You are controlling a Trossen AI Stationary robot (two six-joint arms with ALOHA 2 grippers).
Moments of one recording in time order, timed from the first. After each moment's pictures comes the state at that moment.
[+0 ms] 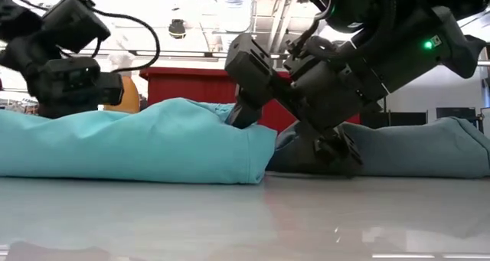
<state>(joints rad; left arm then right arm) -0.02 0.99 0.21 -0.02 0.06 -0.82 0.46 2.11 1.13 0.16 0.90 1.38</state>
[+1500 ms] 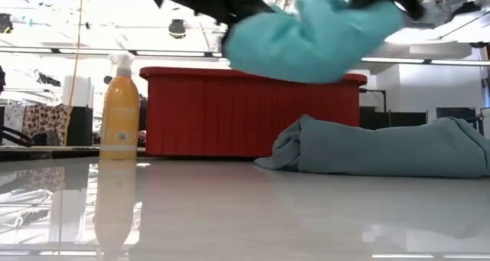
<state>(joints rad) 0.07 1.57 1.09 0.17 0.13 -0.36 0.42 1.30 1.12 -0.86 0.92 1.17</state>
